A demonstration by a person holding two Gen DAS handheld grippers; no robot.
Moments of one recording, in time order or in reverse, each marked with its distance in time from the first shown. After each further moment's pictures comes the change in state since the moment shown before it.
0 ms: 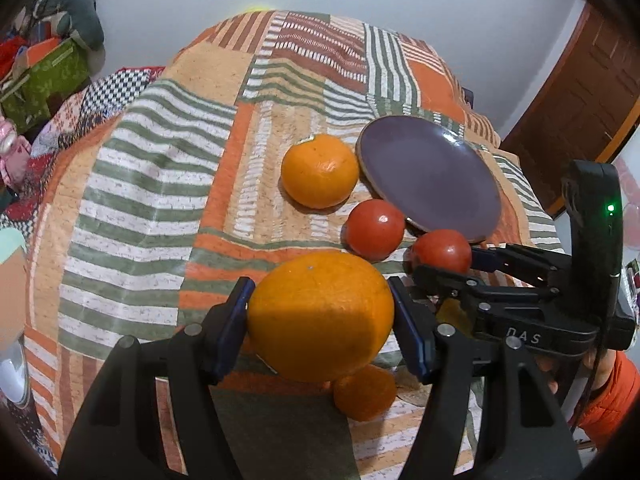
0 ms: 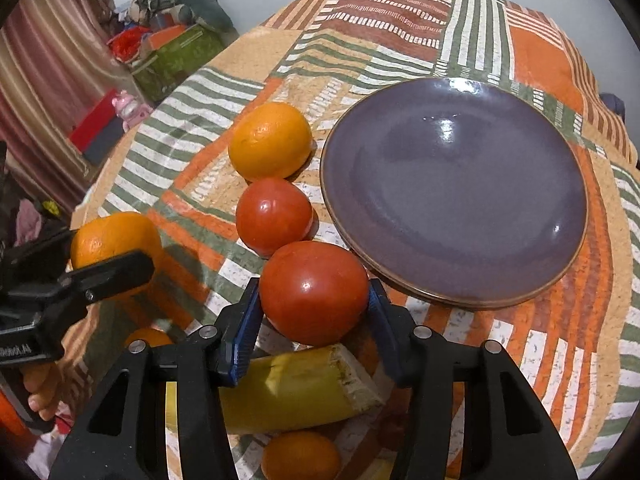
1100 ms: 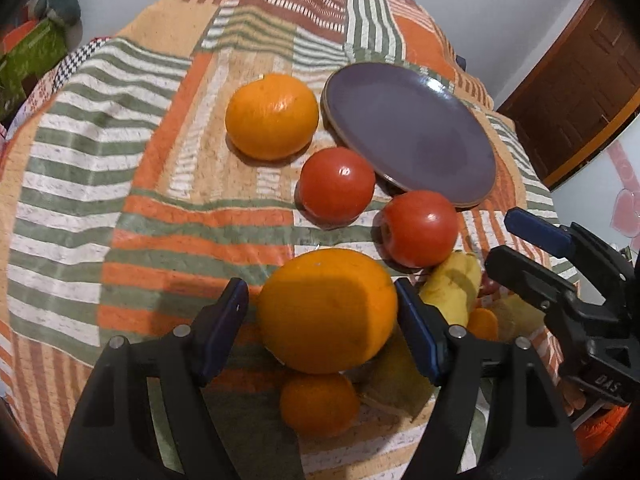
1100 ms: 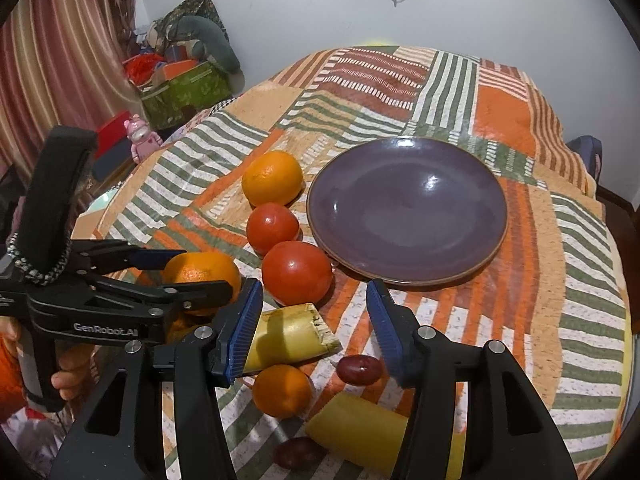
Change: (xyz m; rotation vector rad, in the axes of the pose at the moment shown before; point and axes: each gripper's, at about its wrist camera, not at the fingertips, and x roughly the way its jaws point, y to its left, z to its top) left arm 0.046 -0.025 -0.011 -0.011 0.151 -0.053; right arm -0.055 0.002 -0.026 -0.069 -0.183 -0.066
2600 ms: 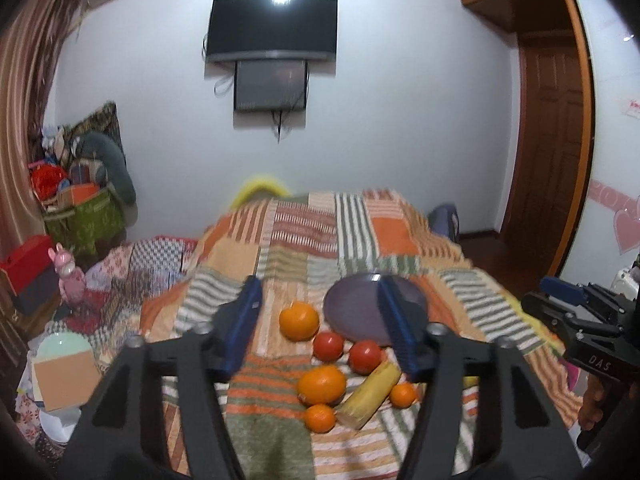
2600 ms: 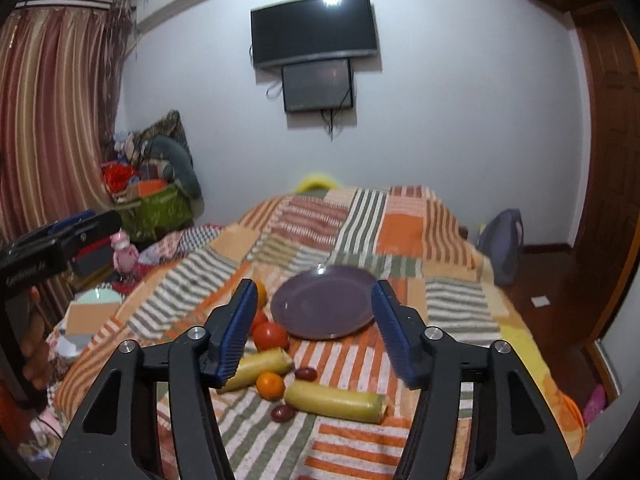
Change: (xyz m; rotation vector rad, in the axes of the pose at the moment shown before) left arm -0.220 -0.072 -0.062 0.167 -0.711 0.174; right arm -0.161 0.022 -0.038 0.055 -0.465 -0.216
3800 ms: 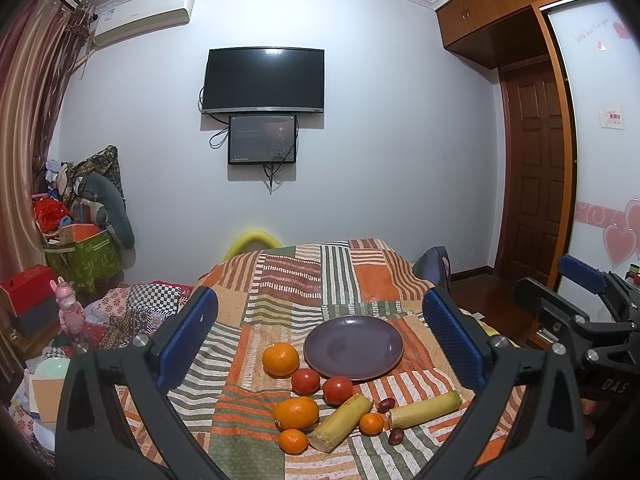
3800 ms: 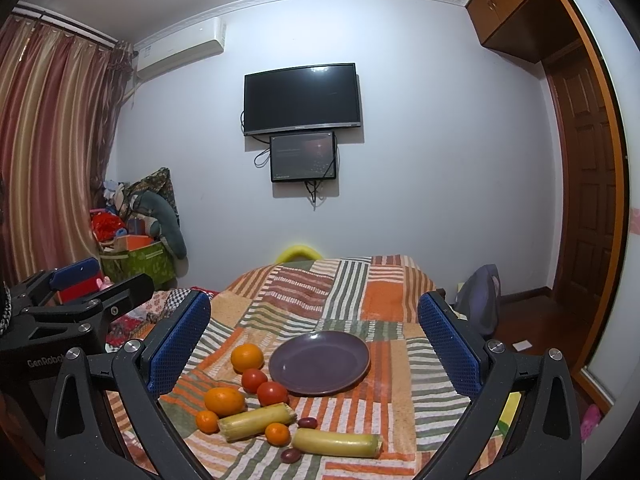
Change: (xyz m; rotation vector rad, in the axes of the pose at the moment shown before) left arm -0.064 -0.041 0.002 0.024 -0.224 -0.014; right arm -0.060 0.031 0.019 -0.008 -0.284 -0.105
